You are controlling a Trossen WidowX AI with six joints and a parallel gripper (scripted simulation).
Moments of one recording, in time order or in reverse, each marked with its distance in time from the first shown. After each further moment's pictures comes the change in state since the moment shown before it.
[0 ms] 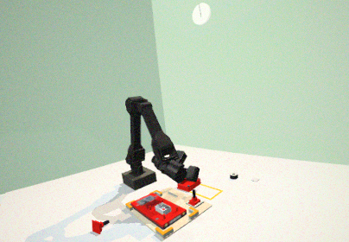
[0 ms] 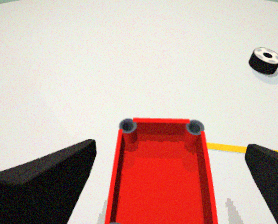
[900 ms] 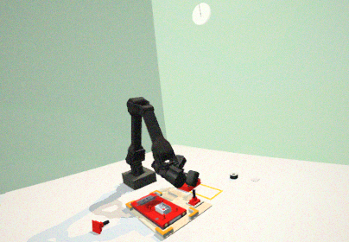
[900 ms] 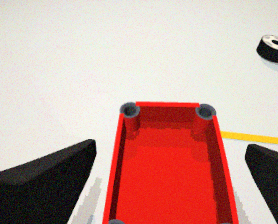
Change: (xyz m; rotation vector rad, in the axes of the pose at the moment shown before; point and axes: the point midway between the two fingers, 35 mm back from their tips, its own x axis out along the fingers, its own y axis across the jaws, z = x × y) arm 0.012 0.004 -0.017 -0.003 -0.001 -0.003
